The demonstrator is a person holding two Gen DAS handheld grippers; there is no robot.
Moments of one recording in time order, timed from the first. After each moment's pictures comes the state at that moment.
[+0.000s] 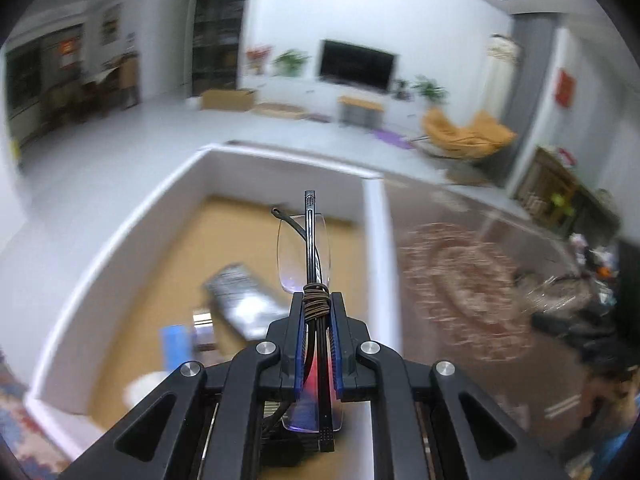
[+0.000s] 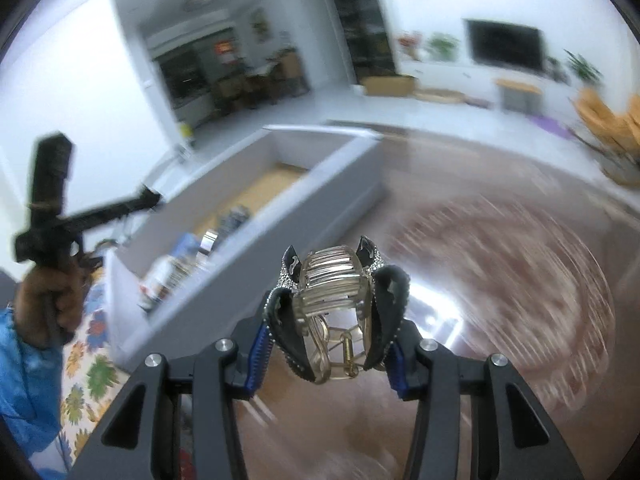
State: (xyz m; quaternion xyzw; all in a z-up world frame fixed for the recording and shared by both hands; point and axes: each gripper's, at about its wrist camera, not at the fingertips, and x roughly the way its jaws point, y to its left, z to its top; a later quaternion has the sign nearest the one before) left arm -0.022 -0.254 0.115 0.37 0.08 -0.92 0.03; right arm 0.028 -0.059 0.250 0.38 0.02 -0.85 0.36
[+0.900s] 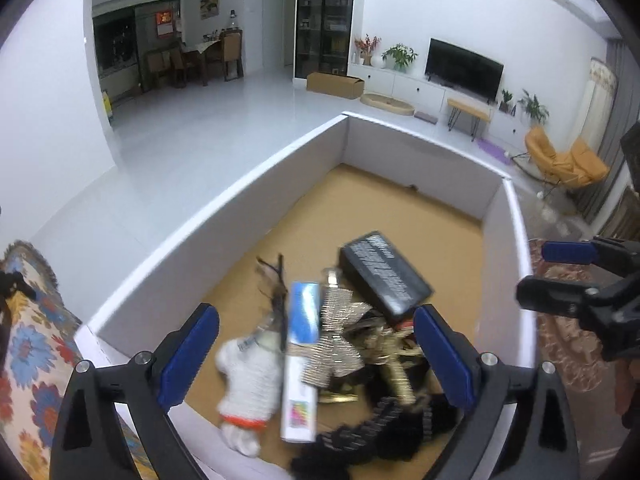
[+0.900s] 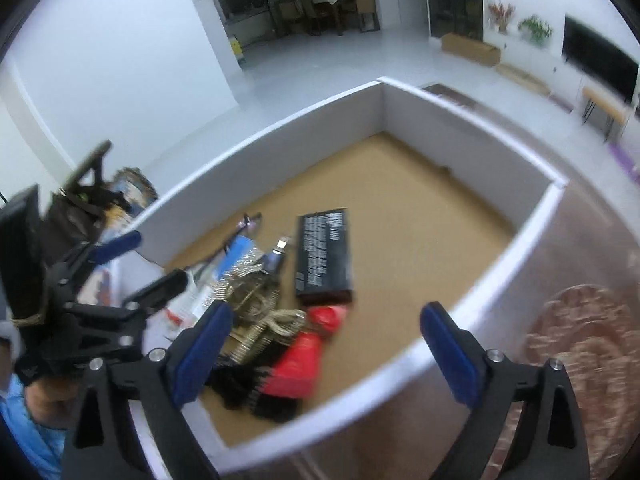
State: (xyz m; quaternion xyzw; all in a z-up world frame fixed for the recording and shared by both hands) left arm -0.004 -0.299 0.064 0.38 0.12 -0.89 0.20; right arm -0.029 -0.277 0.242 0.46 0.14 -0.77 0.42
